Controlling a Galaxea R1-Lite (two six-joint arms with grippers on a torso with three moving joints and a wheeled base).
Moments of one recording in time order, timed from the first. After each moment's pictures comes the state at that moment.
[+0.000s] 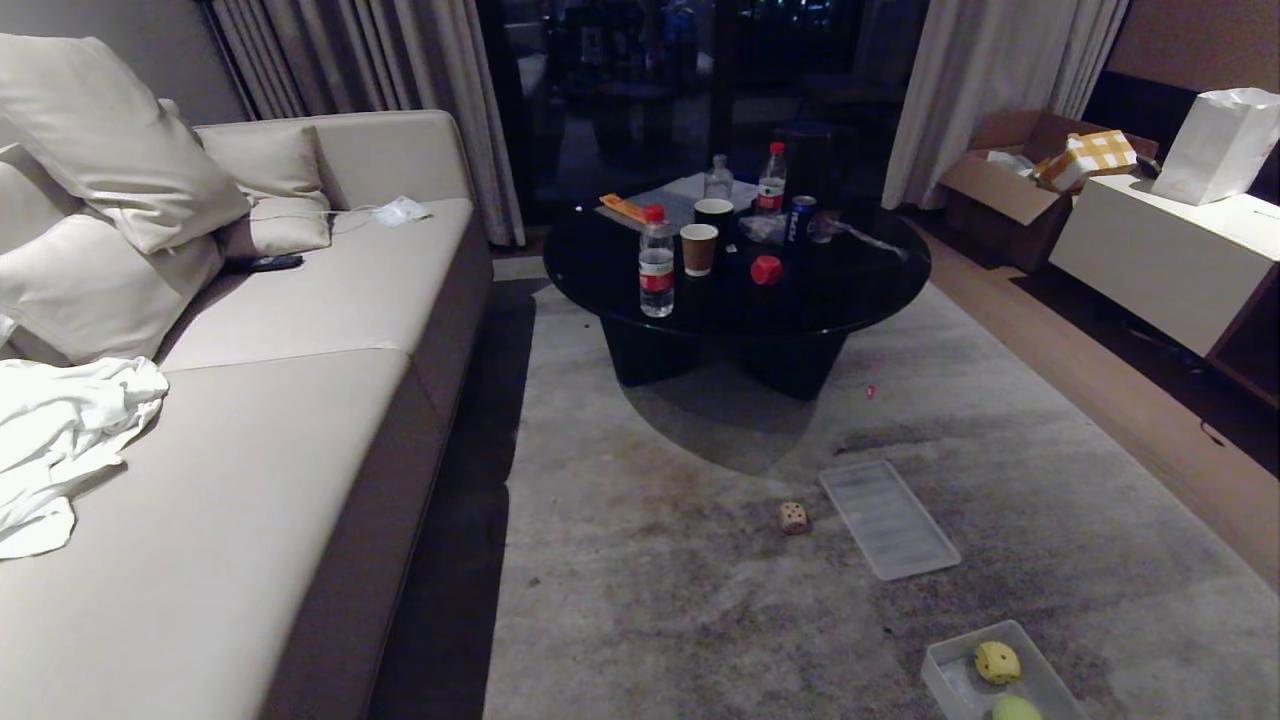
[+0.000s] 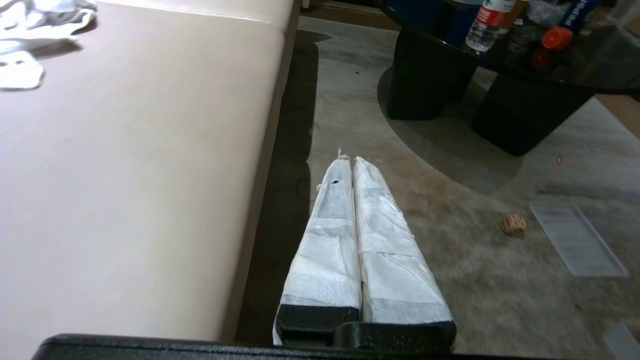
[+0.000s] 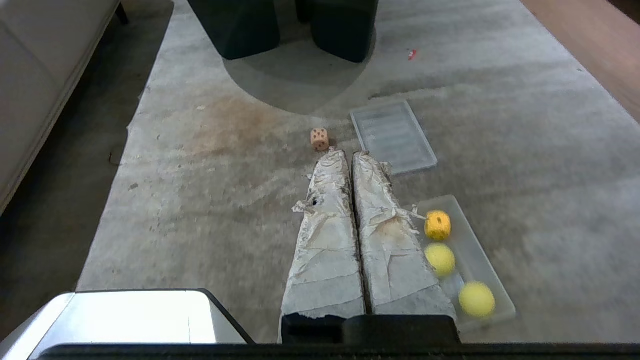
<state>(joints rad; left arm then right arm) 0.00 0.00 0.00 -0.01 0.07 -0.15 0.01 0.00 -0.08 0.22 0.00 0.04</state>
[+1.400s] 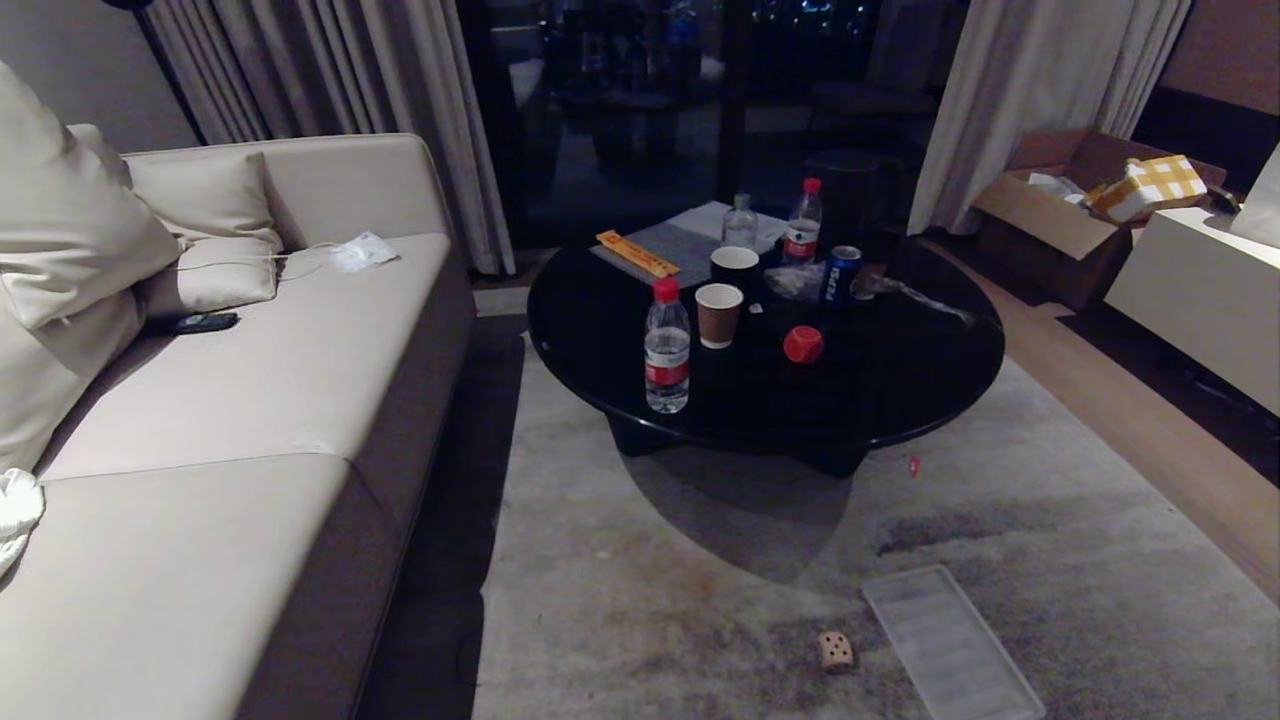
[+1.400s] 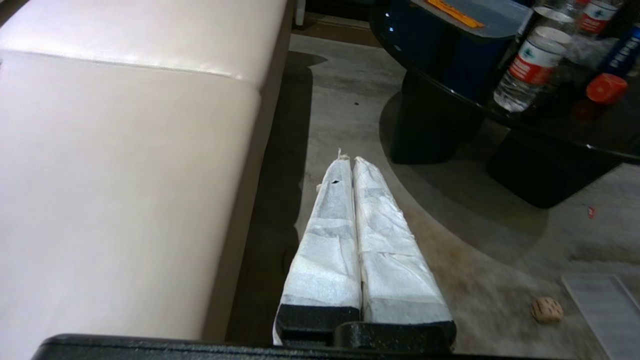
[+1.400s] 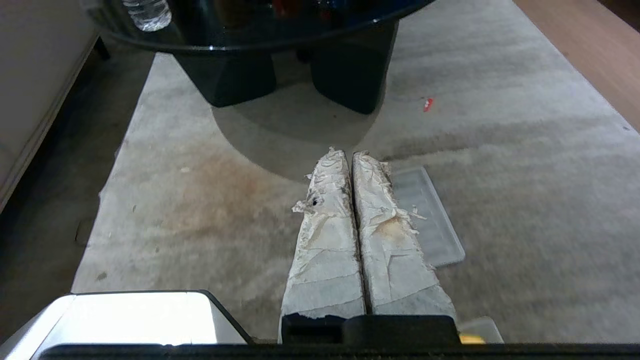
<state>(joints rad) 0.00 0.00 0.00 -0.01 0.07 -0.15 0.01 0.00 -0.08 0.22 0.00 0.05</state>
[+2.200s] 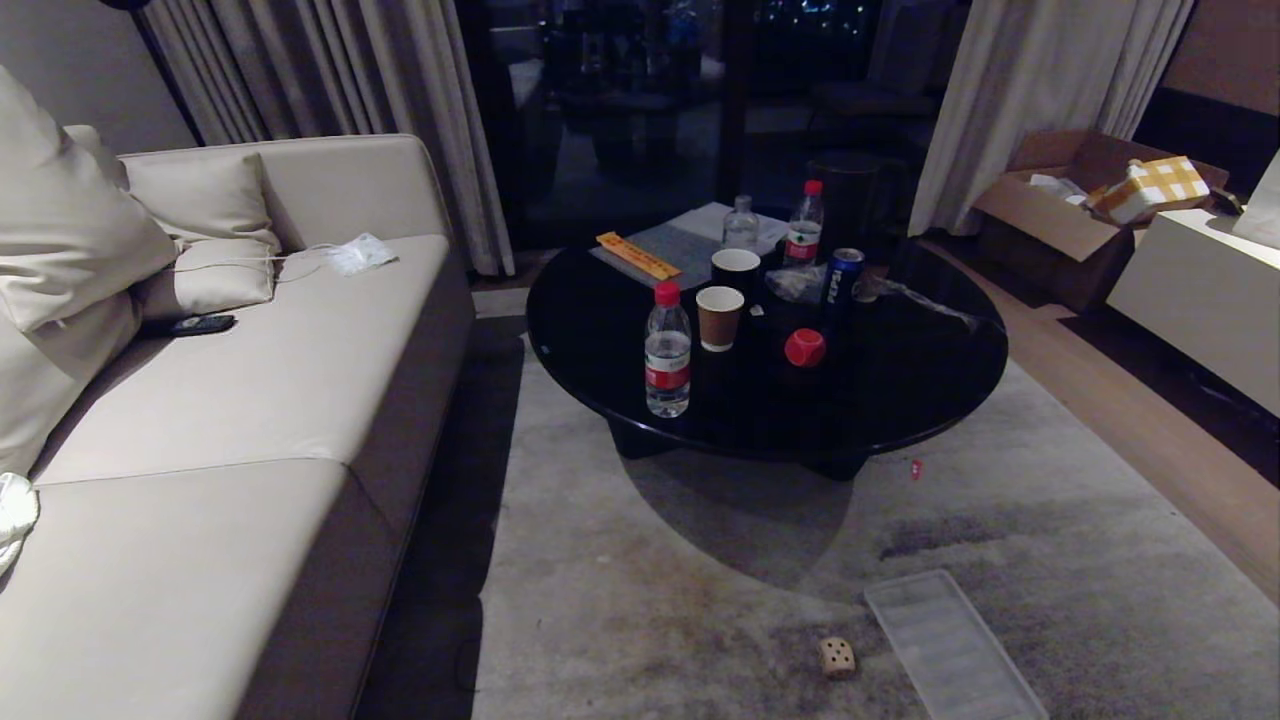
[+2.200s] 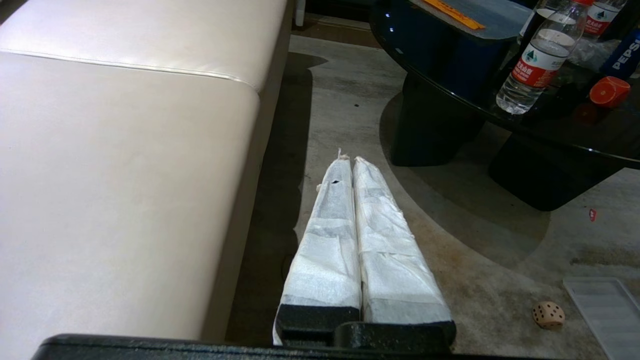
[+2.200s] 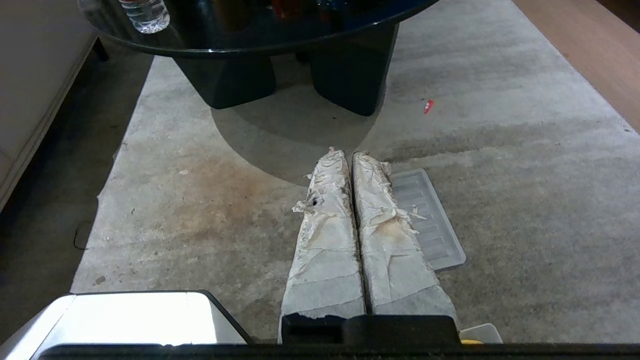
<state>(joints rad) 0.00 0.00 0.00 -0.01 0.07 -0.15 0.01 0.00 -0.08 0.22 0.00 0.05</state>
